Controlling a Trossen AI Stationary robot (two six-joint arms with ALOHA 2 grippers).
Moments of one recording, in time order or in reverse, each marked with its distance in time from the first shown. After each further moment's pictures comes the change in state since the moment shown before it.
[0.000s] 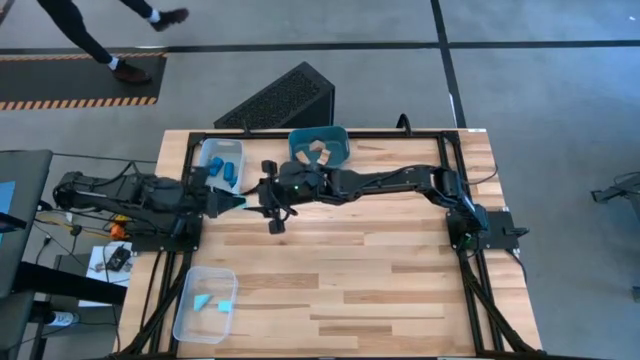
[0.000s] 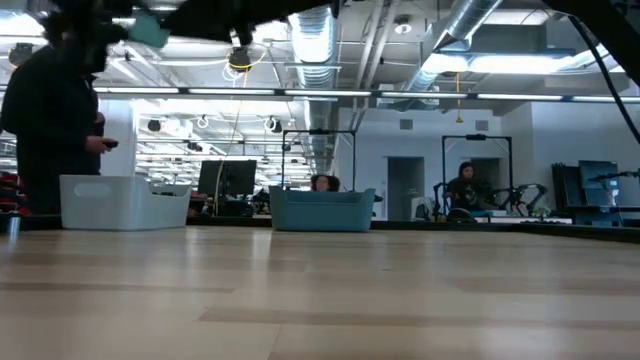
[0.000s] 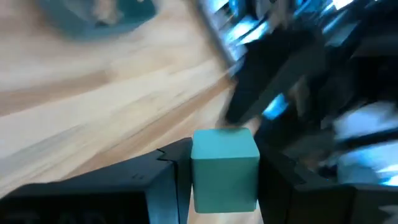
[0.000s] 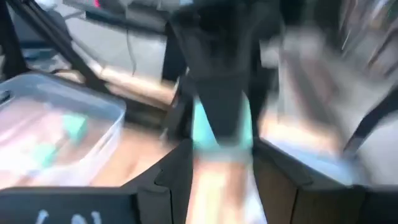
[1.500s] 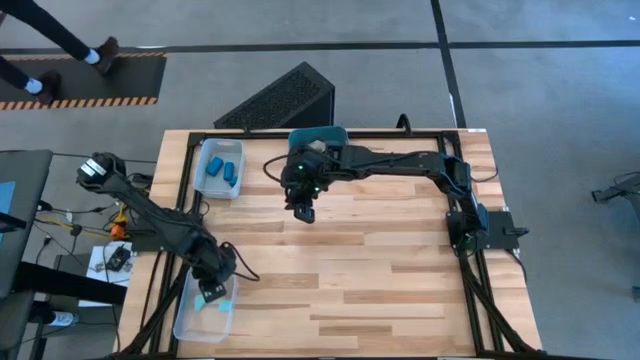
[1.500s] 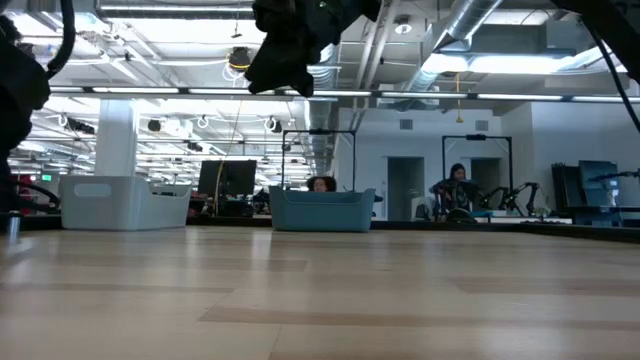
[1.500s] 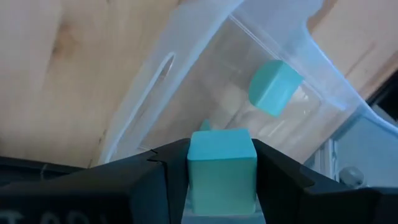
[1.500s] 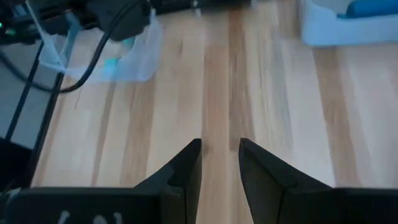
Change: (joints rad) left arm -0.416 0.684 -0.030 -0.222 0.720 -0.028; right arm -0.104 -0.090 -0.001 -0.611 -0.253 0.348
